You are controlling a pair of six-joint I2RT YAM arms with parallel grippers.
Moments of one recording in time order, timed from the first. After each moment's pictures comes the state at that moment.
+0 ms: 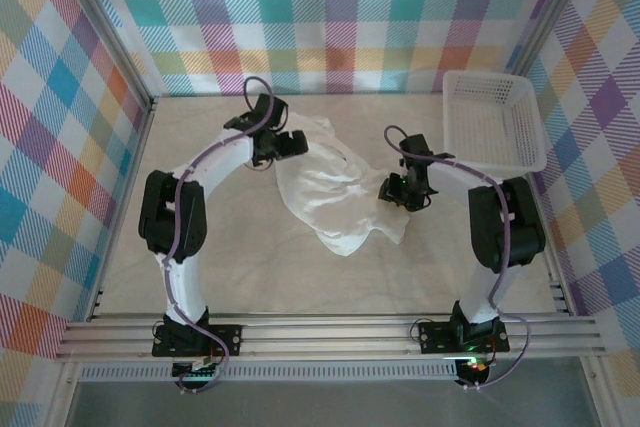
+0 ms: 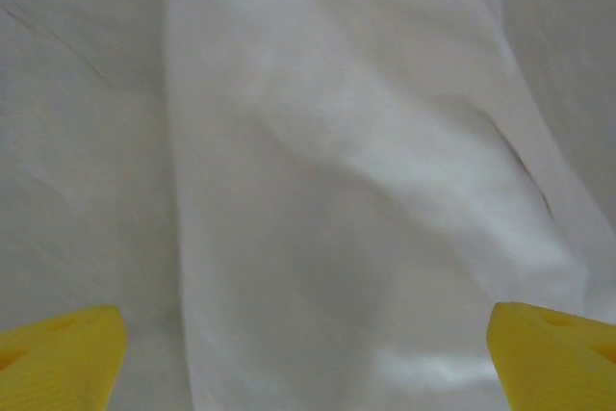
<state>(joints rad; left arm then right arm) -0.35 1.98 1.64 -0.66 0.00 -0.56 0.29 1.81 1.12 -0.57 -0.22 0.57</state>
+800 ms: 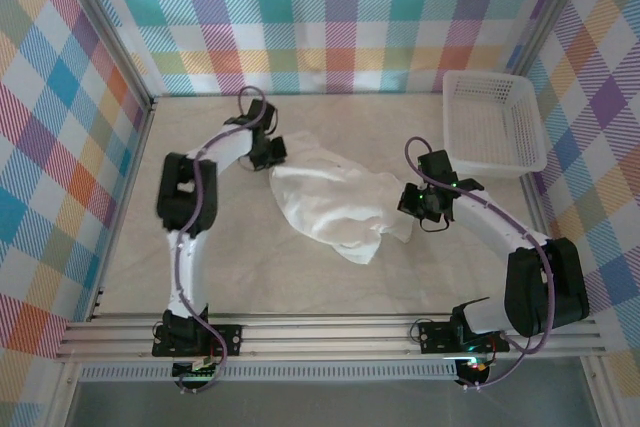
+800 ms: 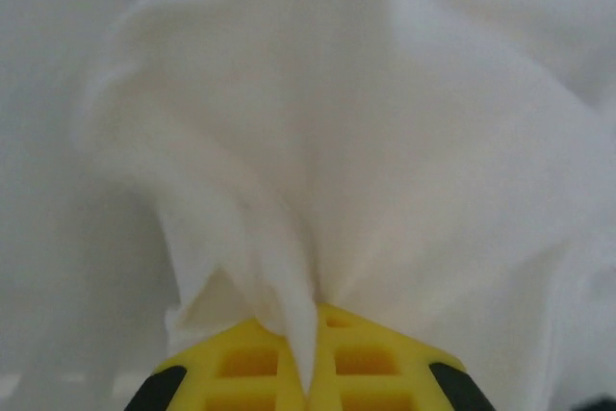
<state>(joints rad) -0.27 2.09 1.58 -0.66 0.14 -0.57 0.29 1.38 0.84 -0.55 -0.13 0.59</state>
